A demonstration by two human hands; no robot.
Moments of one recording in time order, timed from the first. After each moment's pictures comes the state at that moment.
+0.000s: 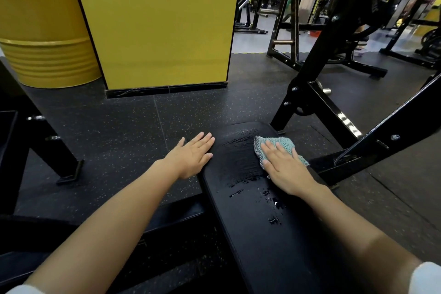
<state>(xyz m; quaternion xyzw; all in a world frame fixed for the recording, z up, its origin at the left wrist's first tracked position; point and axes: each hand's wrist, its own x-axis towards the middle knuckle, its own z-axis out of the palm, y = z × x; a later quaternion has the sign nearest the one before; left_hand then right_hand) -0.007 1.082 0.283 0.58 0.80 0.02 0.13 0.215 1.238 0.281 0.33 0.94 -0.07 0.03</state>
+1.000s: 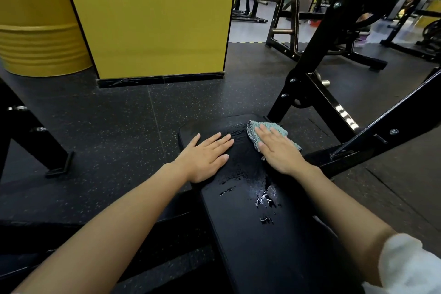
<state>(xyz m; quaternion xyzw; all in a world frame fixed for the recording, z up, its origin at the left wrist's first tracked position) 0.029 1.108 0.273 0.63 0.76 0.05 0.14 0.194 1.285 0.272 0.32 0.94 -0.12 0.01</state>
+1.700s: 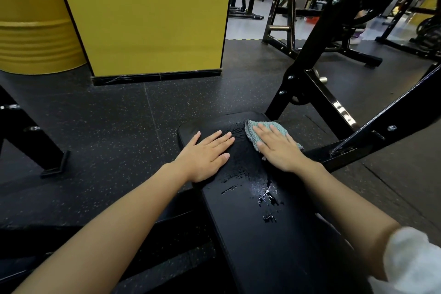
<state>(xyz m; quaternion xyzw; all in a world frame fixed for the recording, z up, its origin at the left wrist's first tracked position) 0.028 1.107 0.270 0.64 0.75 0.06 0.13 0.196 1.277 0.280 0.33 0.94 -0.12 0.04</state>
